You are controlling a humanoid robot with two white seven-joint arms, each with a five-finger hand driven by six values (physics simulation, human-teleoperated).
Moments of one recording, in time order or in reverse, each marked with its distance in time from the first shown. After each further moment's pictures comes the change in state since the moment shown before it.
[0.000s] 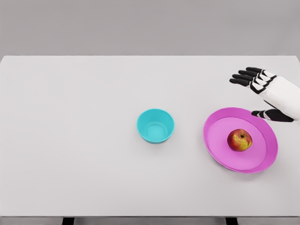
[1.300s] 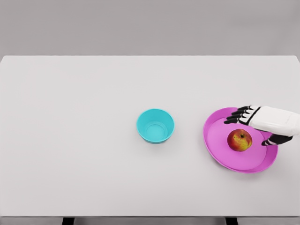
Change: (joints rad) left arm 0.000 0.000 0.000 0.000 0.000 0.000 0.000; right arm -0.115 -0.043 0.104 0.070 -0.059 -0.003 0.549
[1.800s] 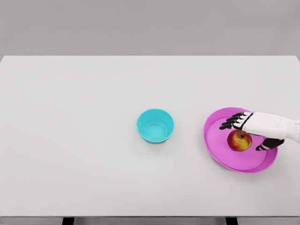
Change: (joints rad) left arm 0.000 0.000 0.000 0.000 0.000 0.000 0.000; right arm -0.058 0.026 0.111 0.069 0.006 0.000 0.000
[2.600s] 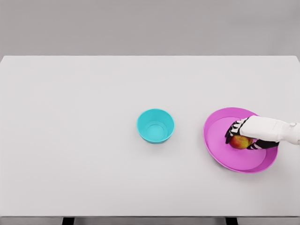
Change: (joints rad) left arm 0.000 0.000 0.000 0.000 0.000 0.000 0.000; right arm -0.021 0.003 0.047 0.011 0.006 0.000 0.000
